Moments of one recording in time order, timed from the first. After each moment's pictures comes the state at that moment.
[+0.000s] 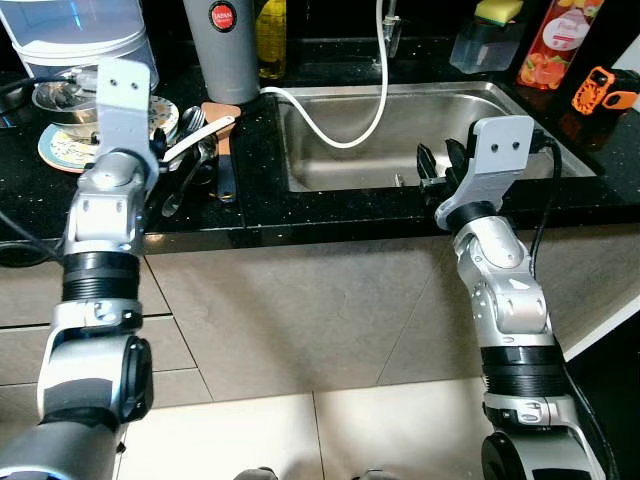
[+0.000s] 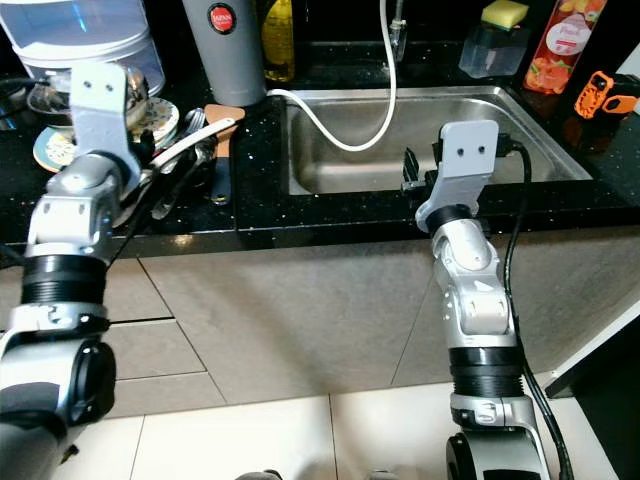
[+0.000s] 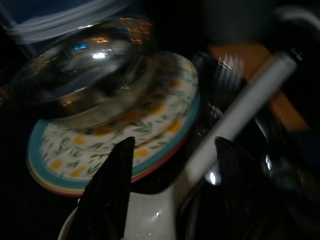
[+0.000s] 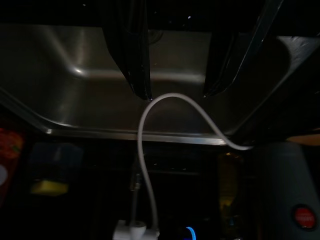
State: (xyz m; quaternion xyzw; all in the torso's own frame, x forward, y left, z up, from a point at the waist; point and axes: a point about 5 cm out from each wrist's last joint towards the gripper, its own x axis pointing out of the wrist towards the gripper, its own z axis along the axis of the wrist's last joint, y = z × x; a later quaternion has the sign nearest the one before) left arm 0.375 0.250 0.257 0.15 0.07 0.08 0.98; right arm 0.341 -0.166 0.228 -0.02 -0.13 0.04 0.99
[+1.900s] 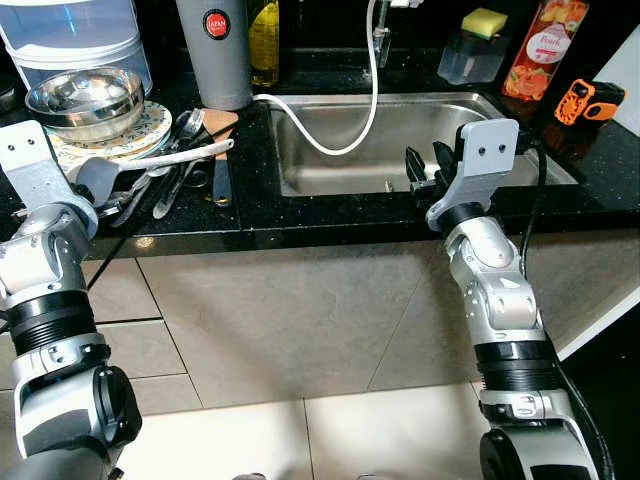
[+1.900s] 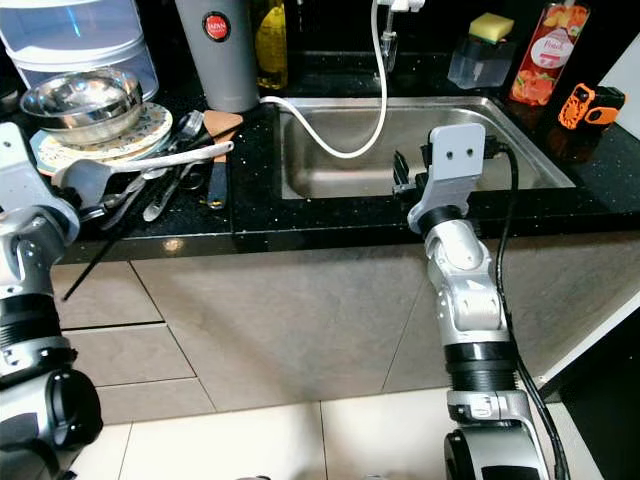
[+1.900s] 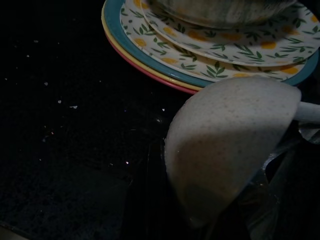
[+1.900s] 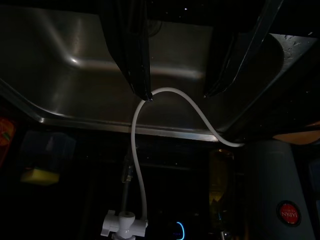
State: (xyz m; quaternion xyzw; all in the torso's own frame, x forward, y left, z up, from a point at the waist) left arm 0.339 0.298 0.219 -0.07 0.11 0.22 0.97; right arm 0.345 -0.160 0.225 -0.03 -0.13 0.06 0.99
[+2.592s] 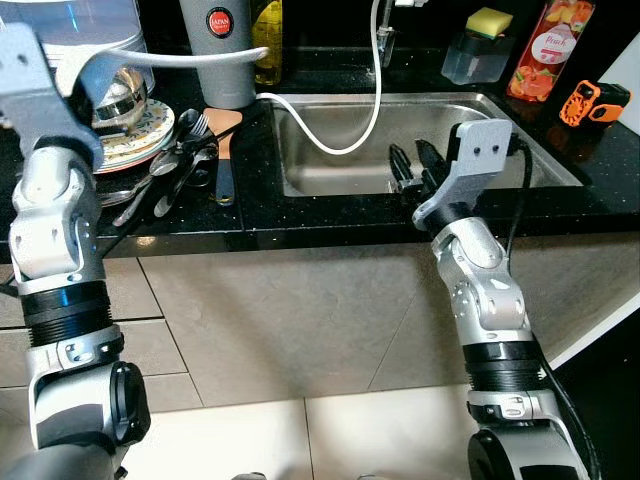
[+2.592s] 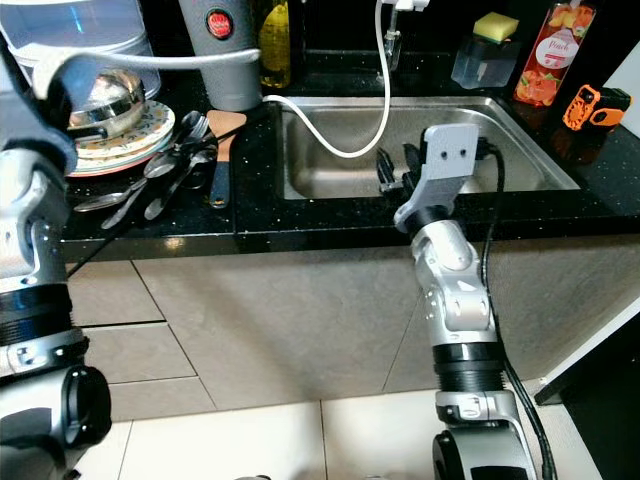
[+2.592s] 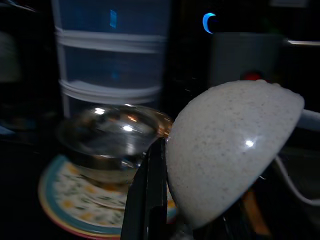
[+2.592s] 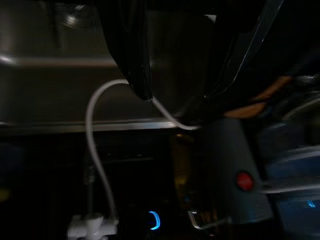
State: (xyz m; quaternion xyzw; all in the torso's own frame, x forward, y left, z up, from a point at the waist) left arm 0.341 0.248 0.297 -0.02 -0.14 0.10 0.99; right arm 0.343 -0.139 0.228 0.09 -0.14 0.13 0.98
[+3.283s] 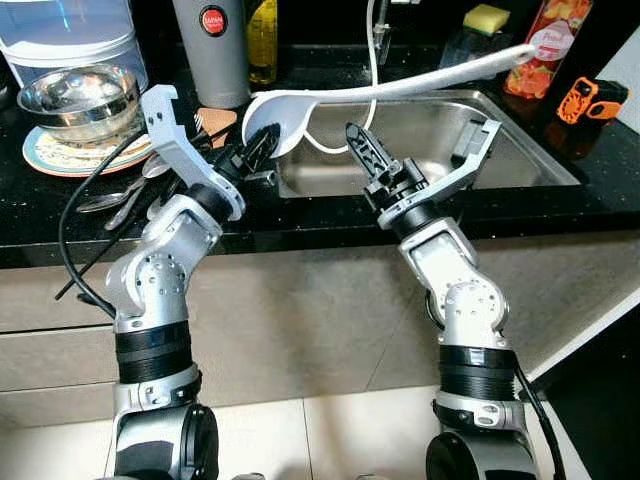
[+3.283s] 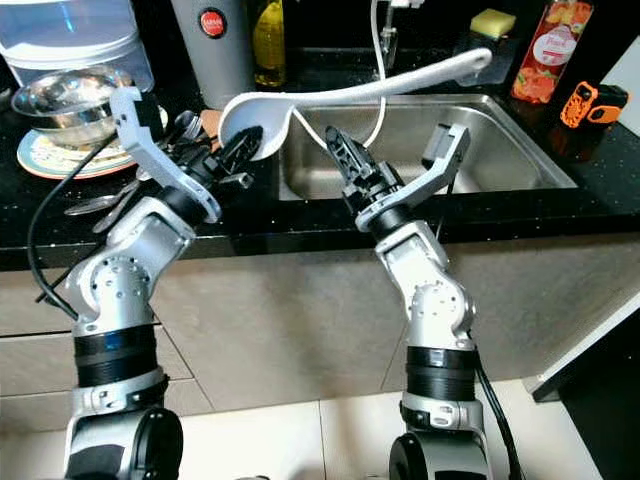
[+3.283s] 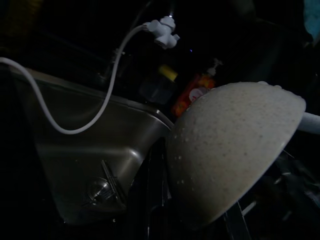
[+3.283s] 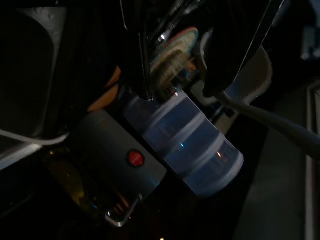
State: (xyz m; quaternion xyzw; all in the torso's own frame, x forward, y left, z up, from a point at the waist) left arm 0.325 0.129 0.256 -0.29 -0.06 -0.28 0.91; right arm 0.321 -0.104 0.249 0.44 -0.12 0.31 0.84
